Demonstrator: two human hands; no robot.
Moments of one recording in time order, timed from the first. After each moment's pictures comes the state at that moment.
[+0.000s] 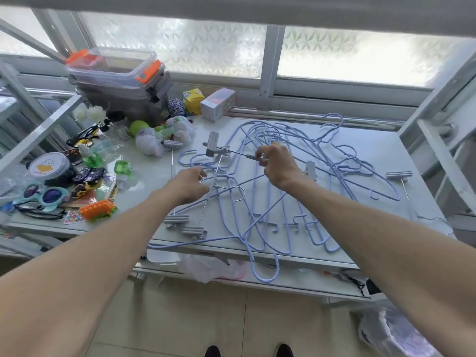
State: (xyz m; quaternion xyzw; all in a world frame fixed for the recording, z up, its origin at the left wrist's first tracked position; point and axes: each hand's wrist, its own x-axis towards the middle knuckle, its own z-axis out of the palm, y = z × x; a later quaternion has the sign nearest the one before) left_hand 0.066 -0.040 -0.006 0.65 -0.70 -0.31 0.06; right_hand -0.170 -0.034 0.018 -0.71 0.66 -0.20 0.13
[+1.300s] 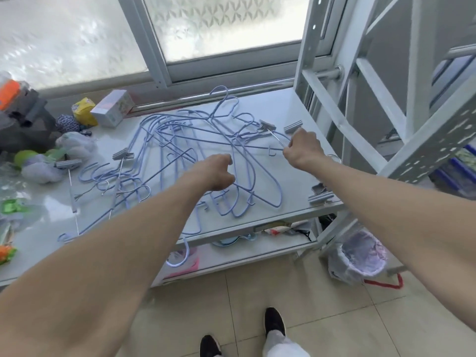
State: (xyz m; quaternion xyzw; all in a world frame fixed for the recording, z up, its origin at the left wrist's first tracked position) left_hand -0.217 0.027 0.010 0.48 -0.85 -0.18 -0.09; right_hand -0.422 0.098 0.017 -0.42 0.88 -0.17 0.15
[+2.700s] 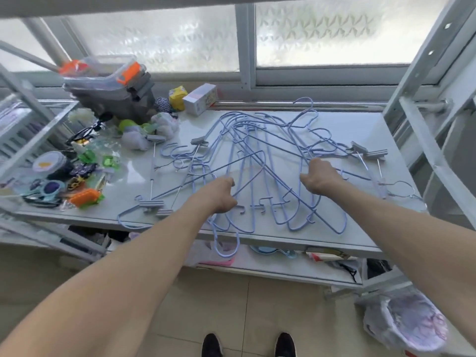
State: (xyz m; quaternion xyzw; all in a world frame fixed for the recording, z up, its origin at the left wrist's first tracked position) left_hand -0.085 0.042 -0.005 0.62 -0.74 -0.24 -0.08; right_hand -0.333 0.044 -0.003 -0.56 0.80 -0.06 0.21
